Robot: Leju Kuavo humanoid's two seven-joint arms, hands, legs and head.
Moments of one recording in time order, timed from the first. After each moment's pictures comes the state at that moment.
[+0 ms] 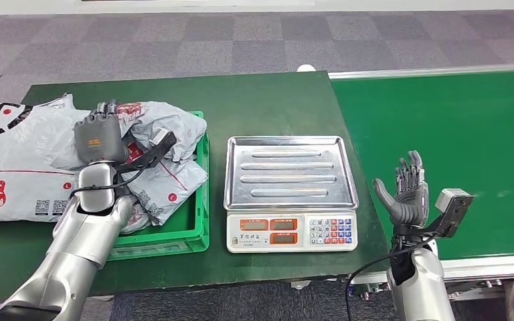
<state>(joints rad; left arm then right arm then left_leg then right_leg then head) -0.68 0.02 -0.23 -0.81 -1.53 0.47 0.31 -0.20 0.01 -0.18 -1.24 -0.21 0.13 -0.43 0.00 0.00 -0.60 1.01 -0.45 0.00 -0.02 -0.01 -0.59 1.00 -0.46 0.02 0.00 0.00</state>
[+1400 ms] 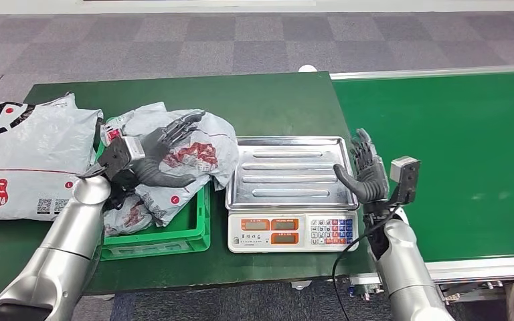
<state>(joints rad) -0.71 0.02 -0.26 -0.93 -0.18 -0.66 -0.56 -0.39 0.00 0.02 -1.05 -0.13 0.21 -0.42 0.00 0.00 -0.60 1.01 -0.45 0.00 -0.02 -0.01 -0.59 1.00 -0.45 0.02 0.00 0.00</state>
